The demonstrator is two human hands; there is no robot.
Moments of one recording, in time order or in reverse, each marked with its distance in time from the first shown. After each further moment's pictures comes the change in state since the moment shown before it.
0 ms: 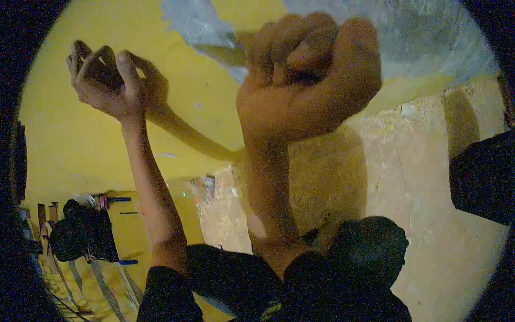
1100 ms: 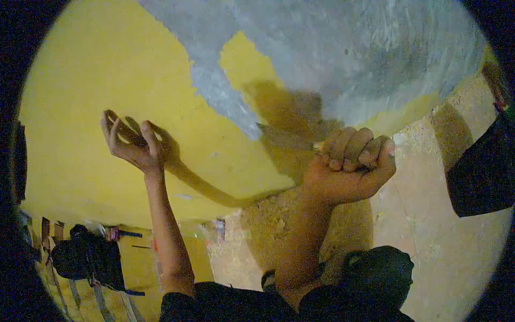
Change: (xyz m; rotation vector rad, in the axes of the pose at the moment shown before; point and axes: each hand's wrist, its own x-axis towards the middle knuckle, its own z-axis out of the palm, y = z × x) left_hand -0.016 -0.010 -0.026 -0.007 -0.016 -0.085; right_hand 0.002 -0.063 -0.030 0.029 0.067 -0.058
